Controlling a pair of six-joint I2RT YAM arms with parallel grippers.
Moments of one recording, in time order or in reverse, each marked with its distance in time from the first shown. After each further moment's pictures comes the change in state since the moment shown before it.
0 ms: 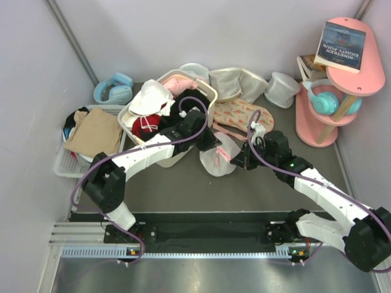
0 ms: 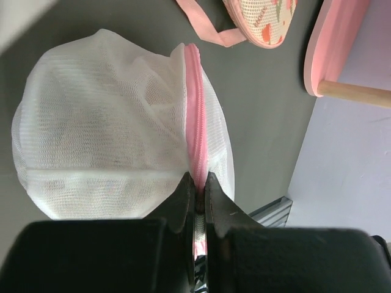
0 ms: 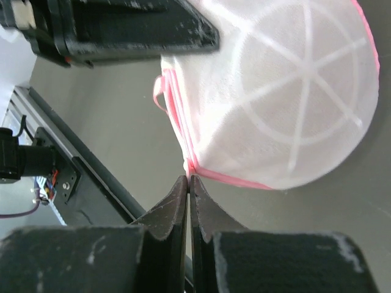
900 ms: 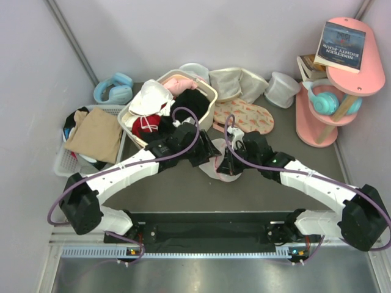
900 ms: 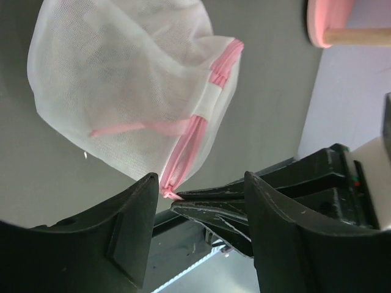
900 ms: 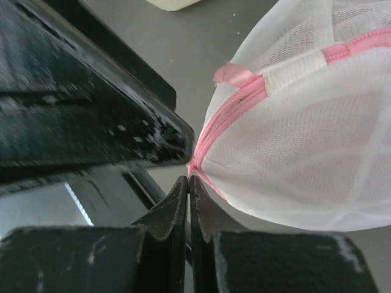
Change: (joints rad) left arm -0.075 -0.266 -0.157 -0.096 -0.009 0.014; right arm 0.188 0.166 0.099 -0.028 0.026 0.001
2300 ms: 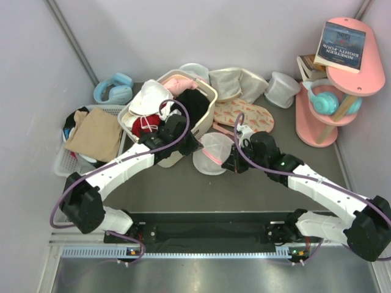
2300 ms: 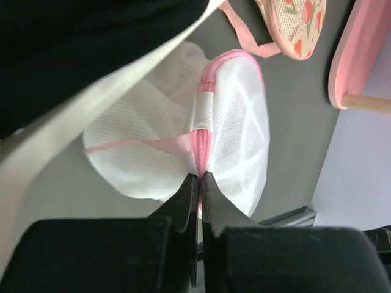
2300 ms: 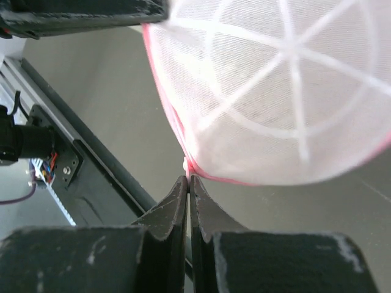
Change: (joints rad) left arm 0.124 0.031 0.020 -0.040 -0.069 0.050; right arm -0.021 -0.093 -0.015 -0.024 0.080 0.003
